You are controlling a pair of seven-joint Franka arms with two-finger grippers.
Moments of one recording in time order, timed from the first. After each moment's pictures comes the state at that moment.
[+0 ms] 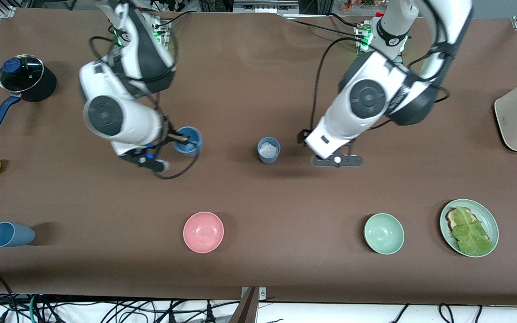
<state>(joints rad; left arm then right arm) -0.11 0.38 -0.40 -1.57 0.02 1.82 -0.47 0.46 0.43 0.03 -1.47 0.18 1.69 0.83</state>
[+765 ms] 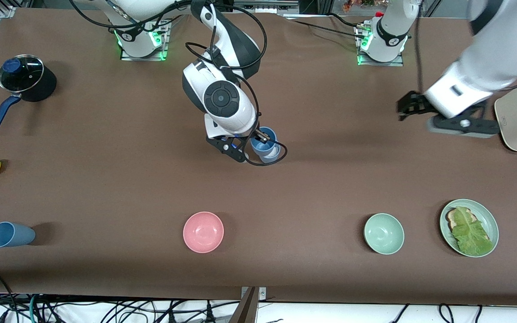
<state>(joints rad) -0.01 0.06 -0.18 -1.59 0.02 1.58 -0.07 0.68 0.68 0.03 -1.21 0.23 1.83 1.24</state>
